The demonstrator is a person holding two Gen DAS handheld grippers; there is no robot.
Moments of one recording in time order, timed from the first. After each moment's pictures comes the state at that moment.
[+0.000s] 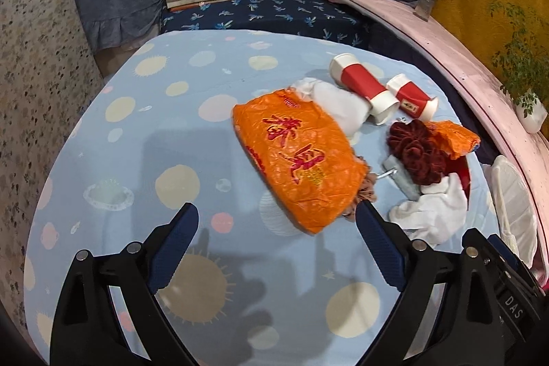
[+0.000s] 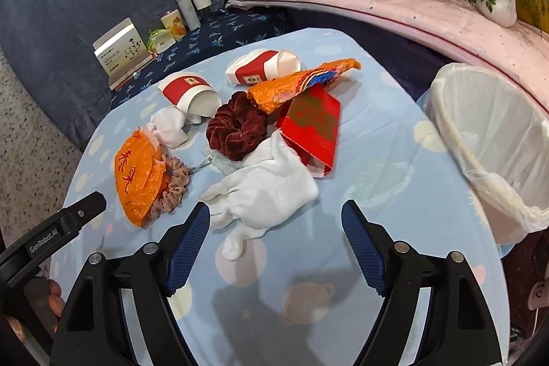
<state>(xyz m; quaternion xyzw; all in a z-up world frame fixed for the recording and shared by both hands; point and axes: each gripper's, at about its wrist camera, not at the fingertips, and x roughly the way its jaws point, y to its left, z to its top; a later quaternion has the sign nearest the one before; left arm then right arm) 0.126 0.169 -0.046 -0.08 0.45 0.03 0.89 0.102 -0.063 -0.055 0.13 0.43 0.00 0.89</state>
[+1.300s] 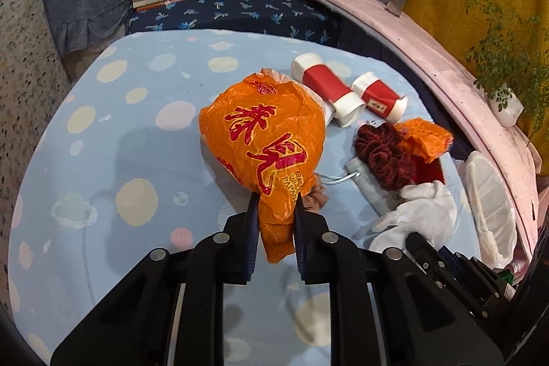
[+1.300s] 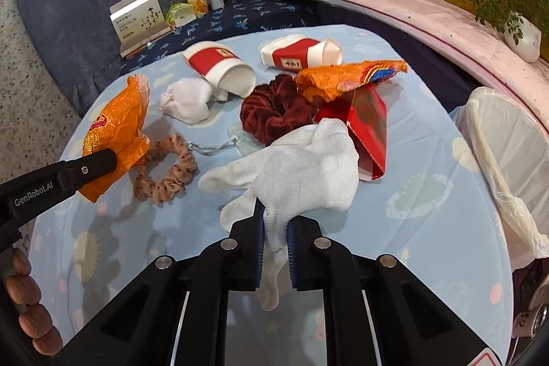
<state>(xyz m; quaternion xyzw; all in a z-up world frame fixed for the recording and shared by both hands) 0.136 0.153 -0.035 -0.10 0.44 -0.04 0.89 0.107 -0.026 -0.062 0.06 0.44 0.03 0.90</state>
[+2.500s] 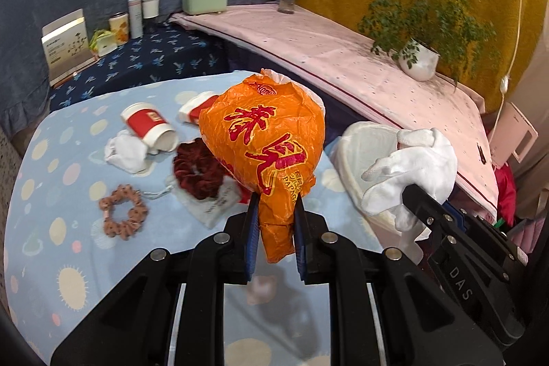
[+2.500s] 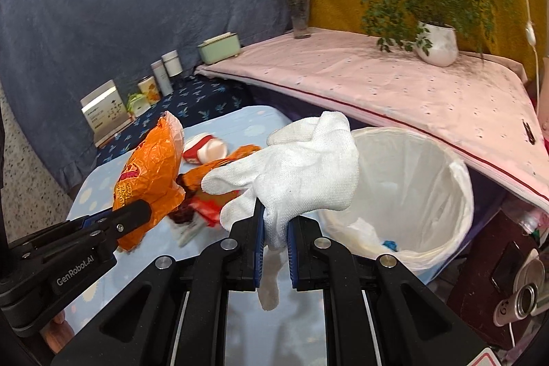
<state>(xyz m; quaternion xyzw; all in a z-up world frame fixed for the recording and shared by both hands) 0.081 -0.028 0.033 -0.01 0.39 -0.19 0.90 0.028 -0.181 0.021 0.13 0.32 -0.06 0.94</state>
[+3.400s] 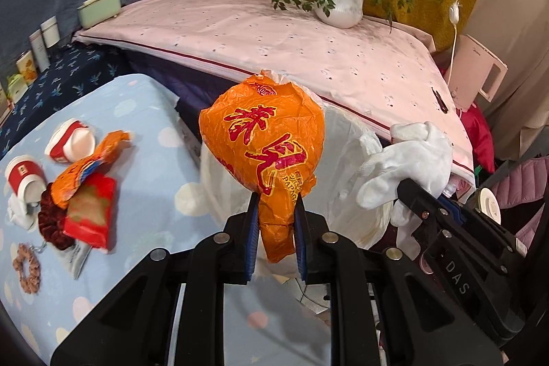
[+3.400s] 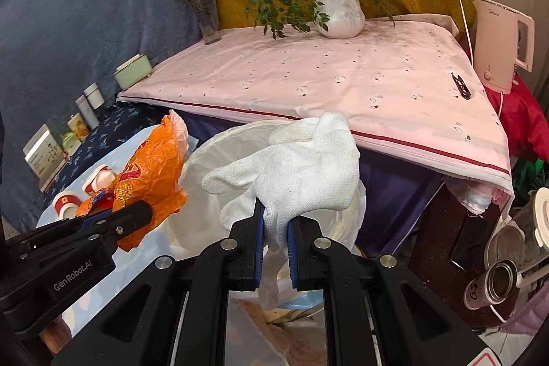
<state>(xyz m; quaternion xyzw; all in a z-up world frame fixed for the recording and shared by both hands) 0.097 -0.203 -0.001 0.08 0.42 -0.31 0.85 0.006 -0.331 -0.021 0.19 0.33 -0.18 0.91</state>
